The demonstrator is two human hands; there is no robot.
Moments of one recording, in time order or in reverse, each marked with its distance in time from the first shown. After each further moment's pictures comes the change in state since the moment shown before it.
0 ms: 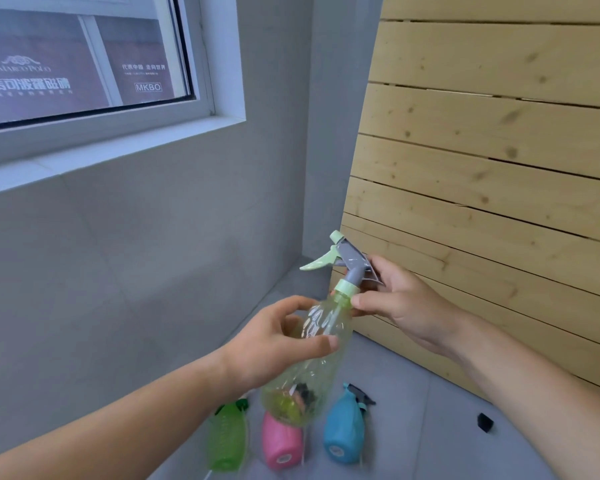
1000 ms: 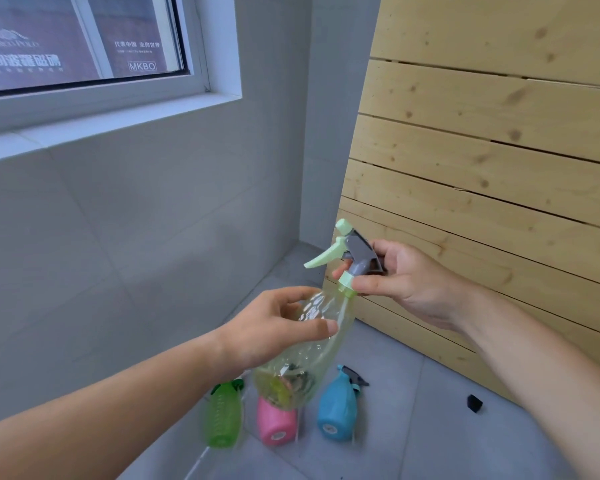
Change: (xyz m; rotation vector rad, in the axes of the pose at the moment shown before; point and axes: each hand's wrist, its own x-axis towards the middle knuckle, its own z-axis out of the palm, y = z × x) left_hand 0.002 0.000 0.003 0.004 -0.057 -0.026; right_hand -0.002 -0.002 -0.016 -0.037 -0.043 0.024
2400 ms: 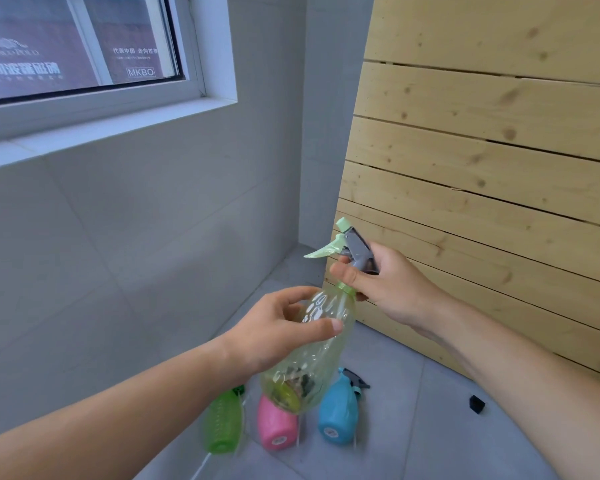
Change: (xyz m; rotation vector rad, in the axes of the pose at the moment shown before) left_hand 0.002 0.003 0.012 -0.004 0.056 0.023; right_hand 0.012 0.012 0.016 -0.175 0.221 -0.048
